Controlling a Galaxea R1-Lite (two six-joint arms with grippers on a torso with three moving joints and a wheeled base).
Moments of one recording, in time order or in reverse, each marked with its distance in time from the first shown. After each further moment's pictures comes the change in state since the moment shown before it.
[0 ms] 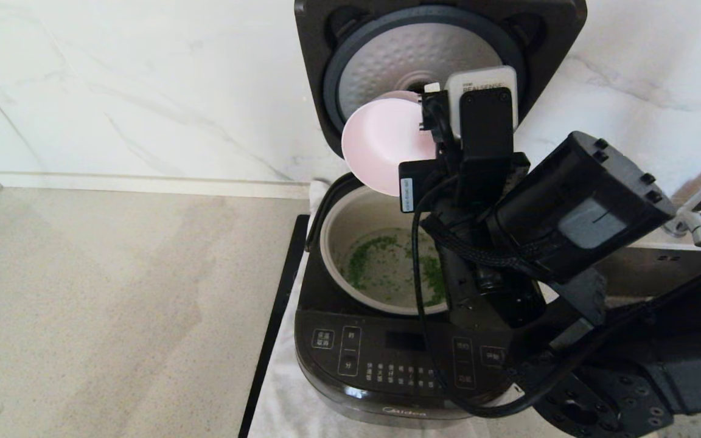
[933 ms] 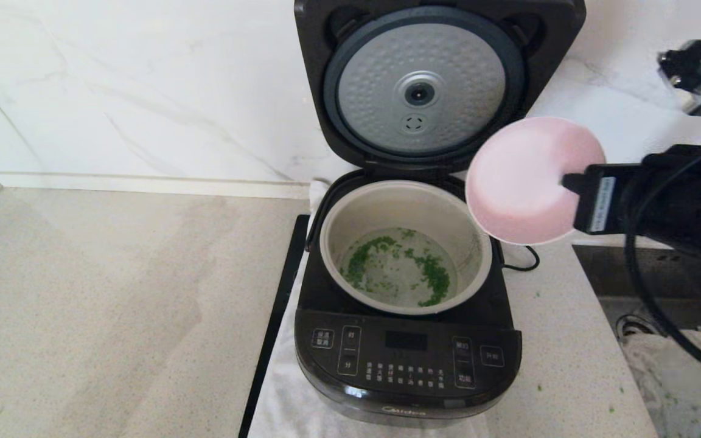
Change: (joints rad) left arm 0.000 0.000 0.000 0.000 0.000 0.000; right arm -0.249 -0.557 0.007 1.313 0.326 0.674
